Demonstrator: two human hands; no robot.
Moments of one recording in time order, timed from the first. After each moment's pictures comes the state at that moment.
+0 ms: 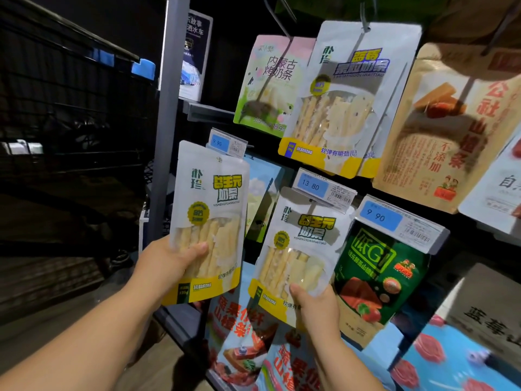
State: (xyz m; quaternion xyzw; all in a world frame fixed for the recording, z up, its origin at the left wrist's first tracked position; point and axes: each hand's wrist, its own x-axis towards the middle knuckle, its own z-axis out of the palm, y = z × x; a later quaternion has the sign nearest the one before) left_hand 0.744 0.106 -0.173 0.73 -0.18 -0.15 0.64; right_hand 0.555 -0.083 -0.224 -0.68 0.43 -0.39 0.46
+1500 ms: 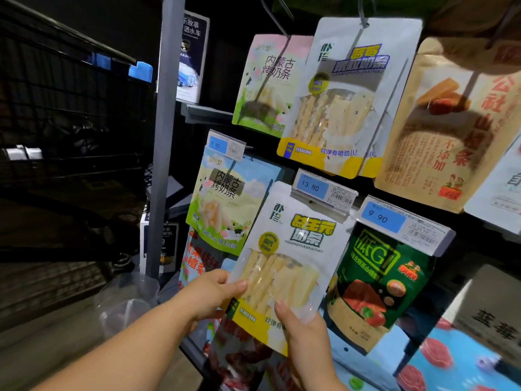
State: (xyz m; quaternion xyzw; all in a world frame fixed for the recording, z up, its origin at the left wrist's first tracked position) left_hand 0.724 0.058 -0.214 0.68 -0.29 -0.40 0.55; right_hand 0.545 -0.030 -0.223 -0.63 0.28 -0.37 0.63
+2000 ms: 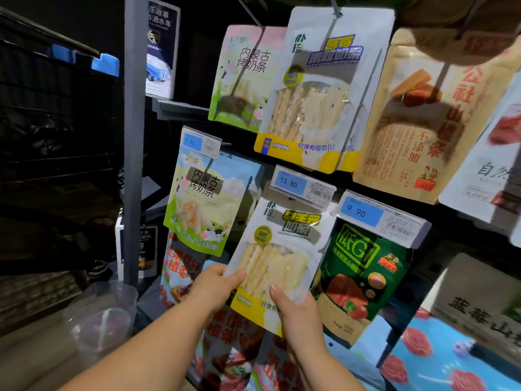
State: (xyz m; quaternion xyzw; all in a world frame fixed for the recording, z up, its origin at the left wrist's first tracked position) left_hand 0.710 0.002 -0.224 0.73 -0.25 -0.30 0.56; right_hand 0.554 -0.070 -0.224 -0.66 0.38 -0.37 0.53
